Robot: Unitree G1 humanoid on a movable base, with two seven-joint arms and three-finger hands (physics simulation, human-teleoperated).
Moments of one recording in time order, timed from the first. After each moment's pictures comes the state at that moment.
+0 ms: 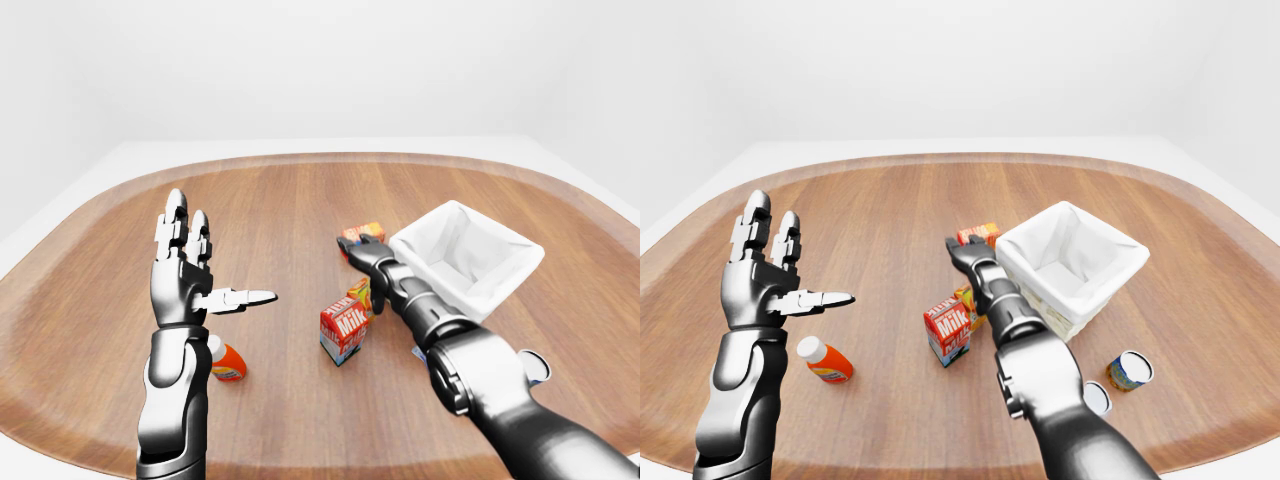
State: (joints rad) left arm -0.05 0.06 0.16 -0.39 -0.20 0.09 -0.01; right arm -1.02 -0.05 0.02 1.40 -1.38 -0.09 0.01
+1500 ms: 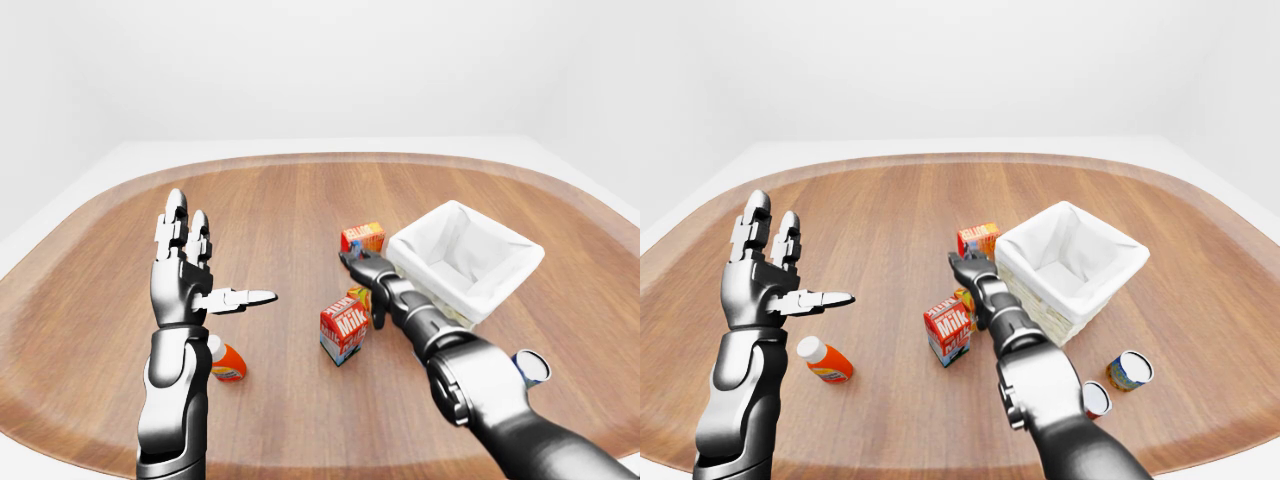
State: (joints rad) left arm -0.05 0.06 0.16 -0.39 -0.20 0.09 -0.01; right arm -0.95 -0.04 0.01 1.40 -1.38 -0.09 0.00
